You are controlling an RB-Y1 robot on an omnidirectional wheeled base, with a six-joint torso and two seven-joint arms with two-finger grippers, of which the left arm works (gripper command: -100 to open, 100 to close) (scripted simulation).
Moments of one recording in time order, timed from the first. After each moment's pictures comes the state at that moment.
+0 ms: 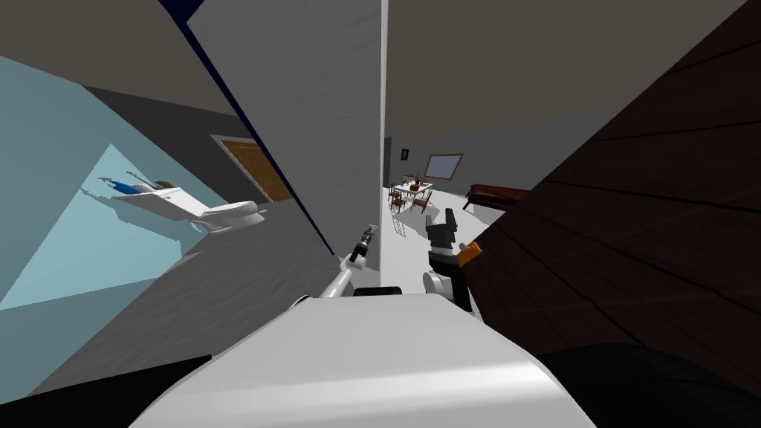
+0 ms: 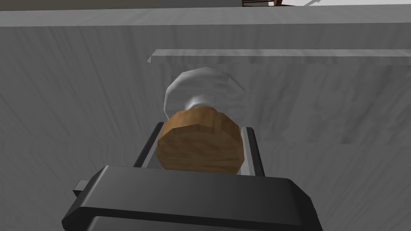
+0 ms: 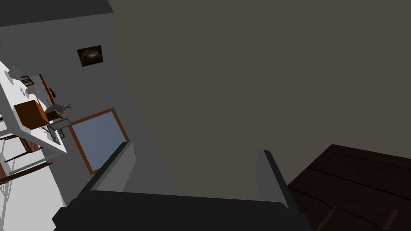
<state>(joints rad) -0.27 -0.01 -0.23 -0.94 0.08 -0.38 -0.05</state>
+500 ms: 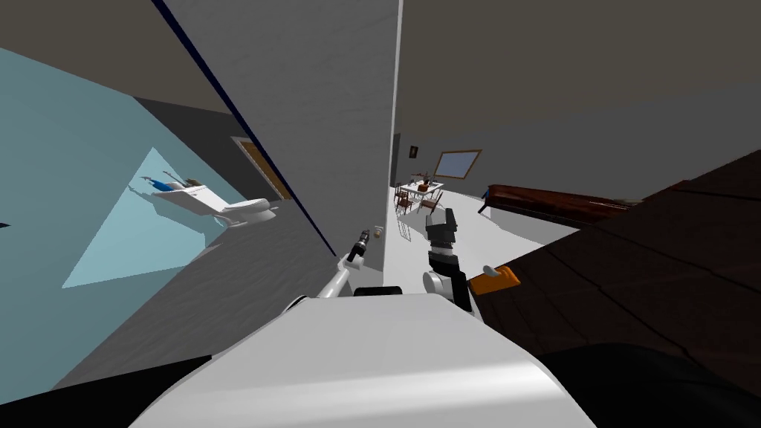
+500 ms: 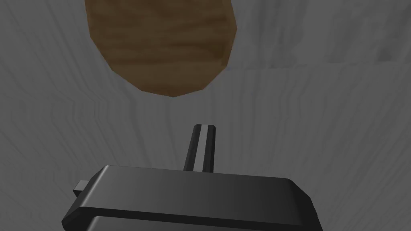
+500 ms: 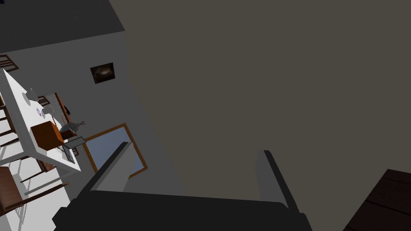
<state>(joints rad) -0.27 0.03 -0.24 -0.96 0.10 -0.38 -0.07</state>
